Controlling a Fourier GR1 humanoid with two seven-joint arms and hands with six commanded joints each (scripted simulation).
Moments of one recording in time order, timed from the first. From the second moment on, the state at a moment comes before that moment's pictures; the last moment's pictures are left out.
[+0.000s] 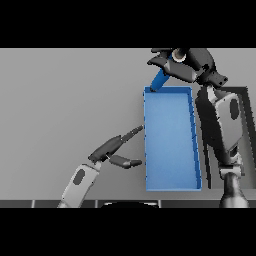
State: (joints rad) left arm -0.18 0.00 -0.41 -1.60 -0.17 -0.39 0.11; right arm -1.05 -0.44 0.03 -1.42 -0.73 0.18 0.40
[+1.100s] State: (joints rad) left arm -0.15 0.01 -0.42 -1.64 -0.17 -0.39 0.12; right arm -0.44 -0.59 0.22 -1.53 -0.58 -0.13 0.61
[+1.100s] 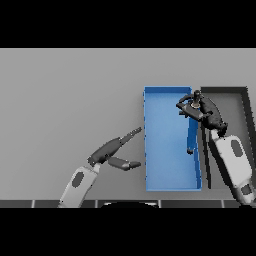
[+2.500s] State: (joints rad) left arm -0.13 0.00 -0.45 -1.66 -0.19 -0.37 0.14; right arm -0.68 -0.89 0.88 -1.36 -0.73 -0.11 0.59
